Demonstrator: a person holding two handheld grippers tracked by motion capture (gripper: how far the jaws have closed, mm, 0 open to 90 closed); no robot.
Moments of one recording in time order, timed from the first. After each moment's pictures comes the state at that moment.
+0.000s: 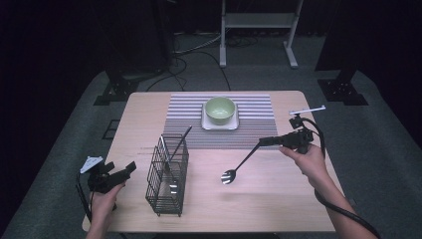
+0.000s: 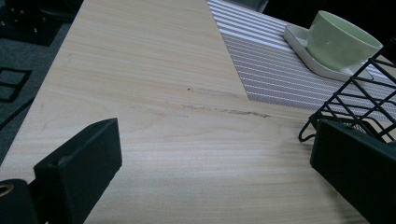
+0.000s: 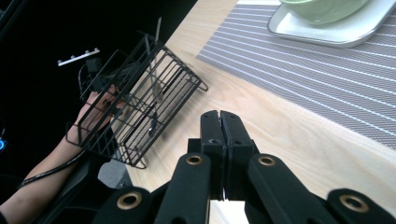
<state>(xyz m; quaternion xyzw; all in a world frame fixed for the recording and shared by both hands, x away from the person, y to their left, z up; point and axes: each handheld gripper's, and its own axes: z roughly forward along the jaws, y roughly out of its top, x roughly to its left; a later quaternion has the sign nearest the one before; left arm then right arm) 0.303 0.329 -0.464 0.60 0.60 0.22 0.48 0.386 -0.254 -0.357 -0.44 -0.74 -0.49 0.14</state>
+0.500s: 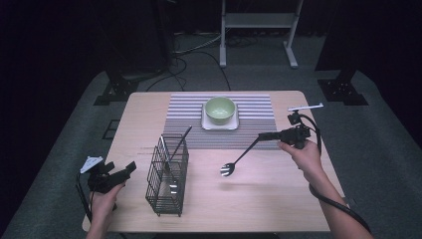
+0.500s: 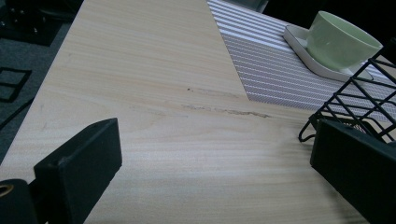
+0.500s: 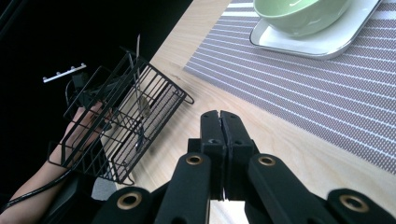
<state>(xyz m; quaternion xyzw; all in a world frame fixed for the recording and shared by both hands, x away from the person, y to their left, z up) 0.303 0.329 -0.464 0.60 0.60 0.22 0.48 0.405 -0.253 -0.365 -0.46 -0.73 -0.49 0.13</state>
